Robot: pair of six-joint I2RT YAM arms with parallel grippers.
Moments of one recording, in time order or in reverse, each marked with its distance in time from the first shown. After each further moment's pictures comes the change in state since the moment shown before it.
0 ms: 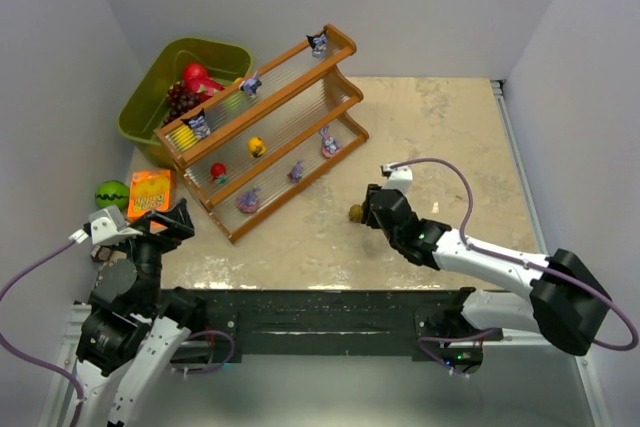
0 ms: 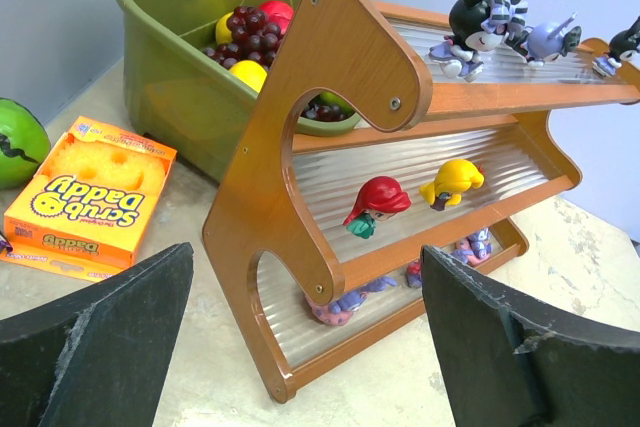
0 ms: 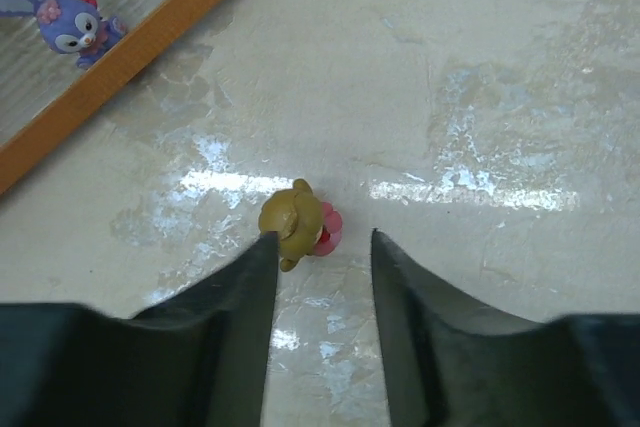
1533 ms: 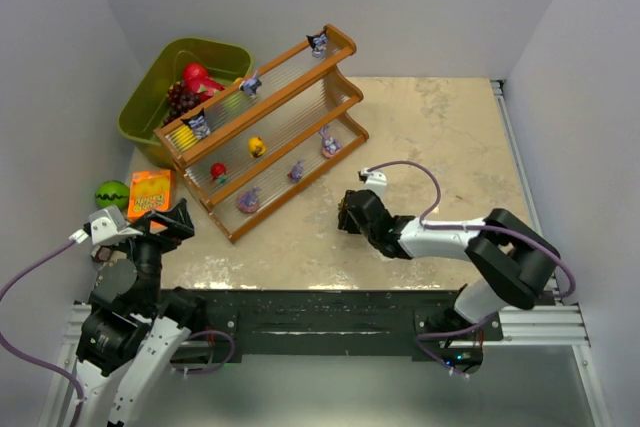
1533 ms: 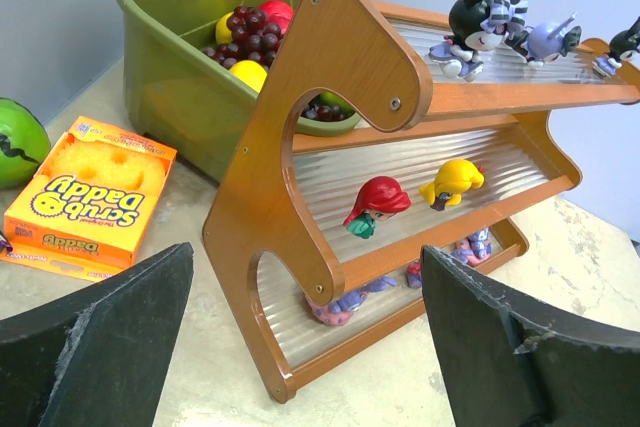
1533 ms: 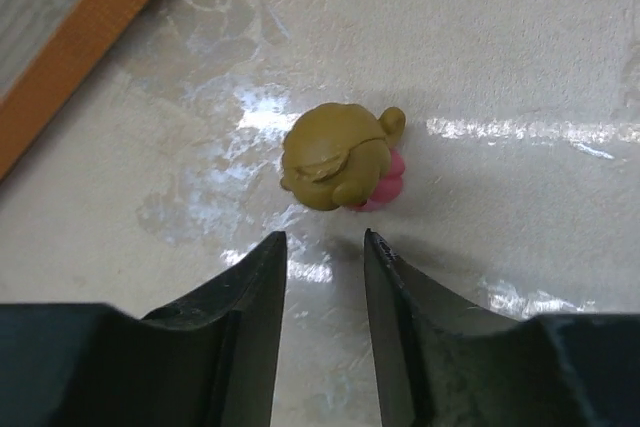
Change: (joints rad) left arm 0.000 0.000 0.000 0.000 0.000 0.000; right arm 0.024 0.356 0.047 0.206 -0.135 0.183
